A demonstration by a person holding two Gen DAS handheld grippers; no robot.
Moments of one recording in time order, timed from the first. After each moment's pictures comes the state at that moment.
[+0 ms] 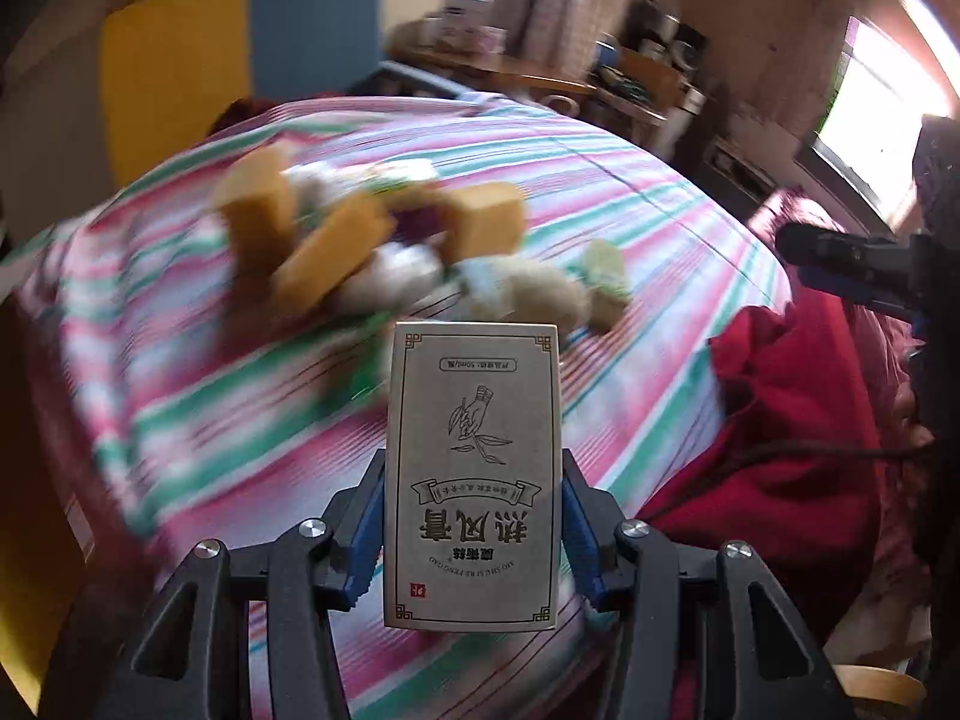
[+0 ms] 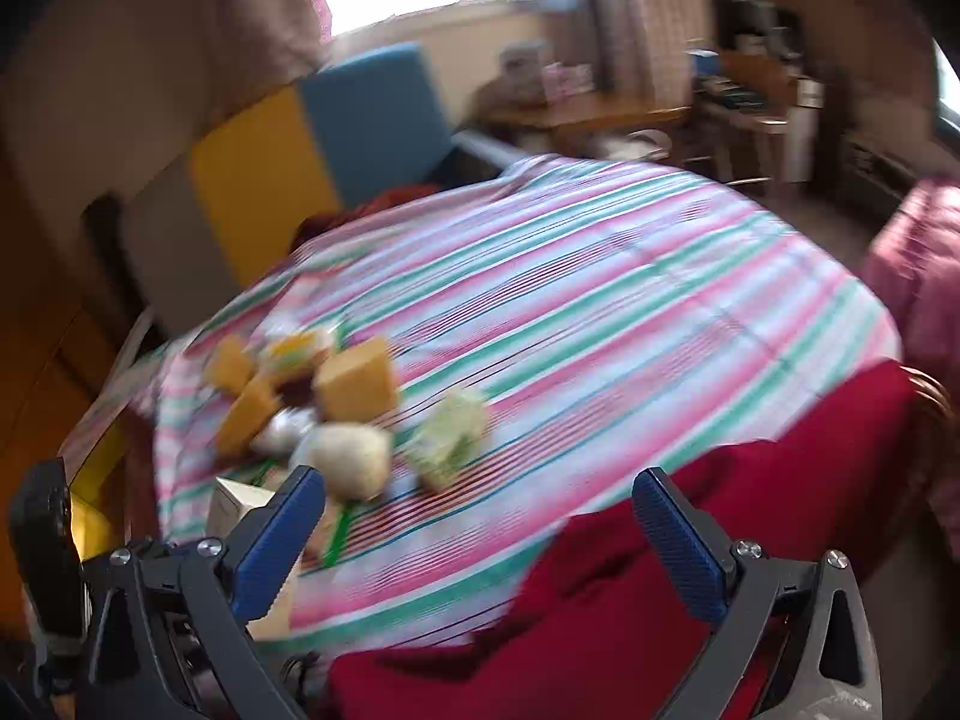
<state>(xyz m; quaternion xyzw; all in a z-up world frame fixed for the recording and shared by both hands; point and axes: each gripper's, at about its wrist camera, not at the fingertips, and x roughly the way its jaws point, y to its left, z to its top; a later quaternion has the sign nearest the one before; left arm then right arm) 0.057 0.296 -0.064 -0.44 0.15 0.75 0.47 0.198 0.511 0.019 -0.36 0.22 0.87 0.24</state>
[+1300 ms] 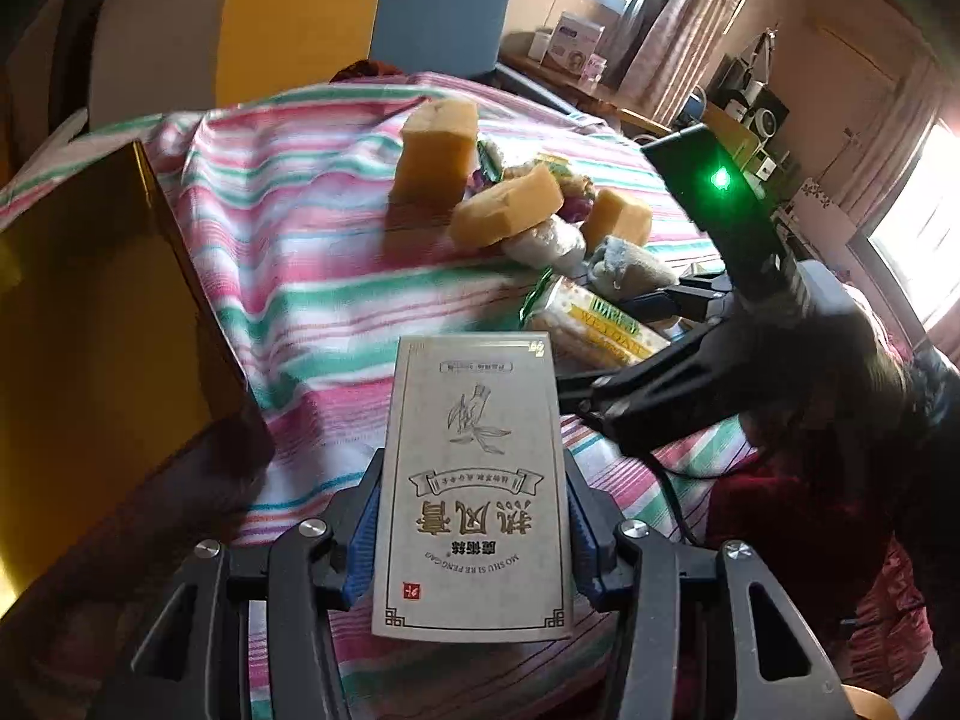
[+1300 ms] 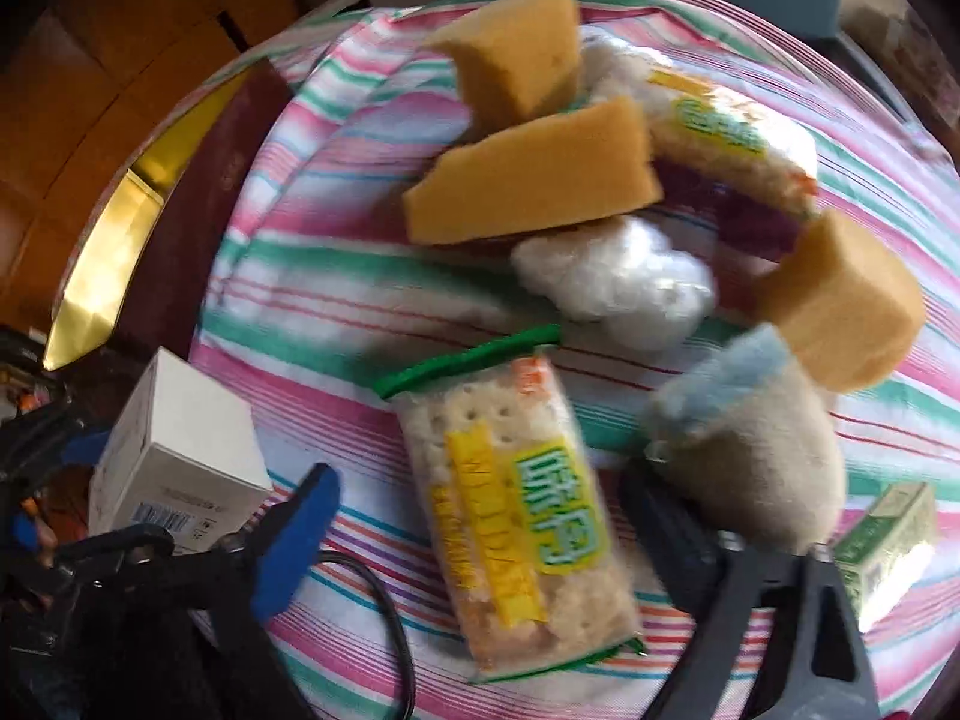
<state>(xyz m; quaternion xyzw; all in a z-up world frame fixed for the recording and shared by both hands) 0.027 0.229 -0.083 -0.48 0.07 0.77 0.41 0.018 0.428 -0.095 -0.58 0.05 0.81 -0.05</state>
